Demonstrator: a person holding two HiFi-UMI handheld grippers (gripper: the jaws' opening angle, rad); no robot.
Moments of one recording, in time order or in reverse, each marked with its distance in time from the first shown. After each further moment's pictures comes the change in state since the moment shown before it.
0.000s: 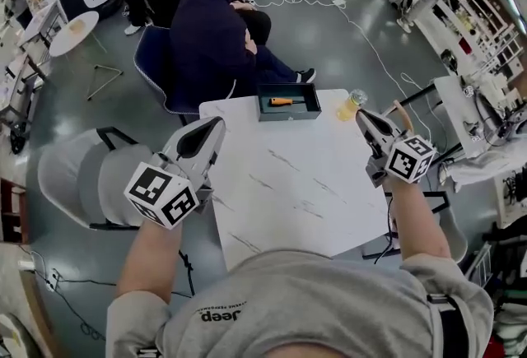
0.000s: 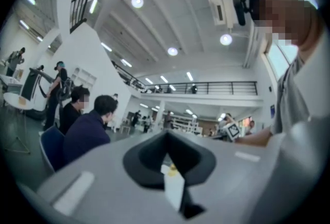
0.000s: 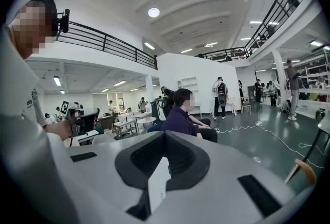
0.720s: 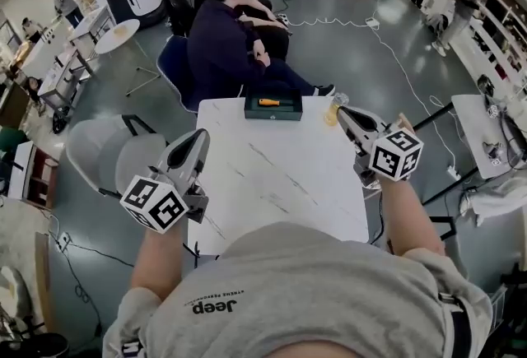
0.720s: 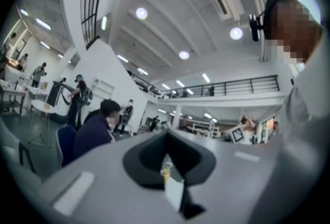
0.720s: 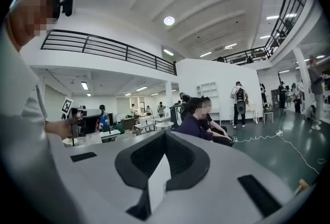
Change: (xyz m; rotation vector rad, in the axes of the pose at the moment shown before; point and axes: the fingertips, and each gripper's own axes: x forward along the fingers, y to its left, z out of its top) left arm 0.013 -0.189 0.013 -0.008 -0.068 0.255; right arm -0.119 -0.030 0.038 -0.081 -0.055 0.251
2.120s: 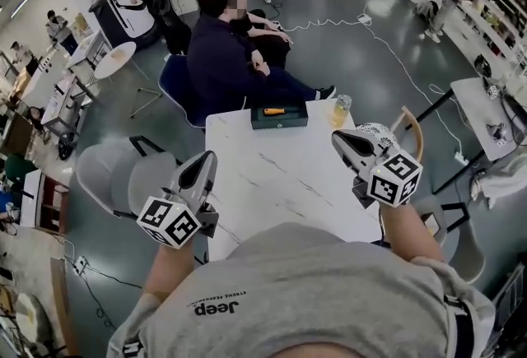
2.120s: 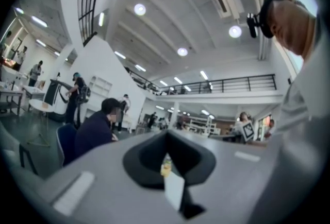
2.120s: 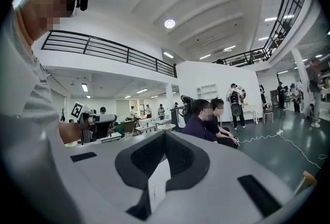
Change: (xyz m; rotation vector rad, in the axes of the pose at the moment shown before) left arm -0.014 0.020 -0.010 0.013 0.042 -0.034; right arm -0.007 0.069 -0.007 0.003 -0.037 -0.009
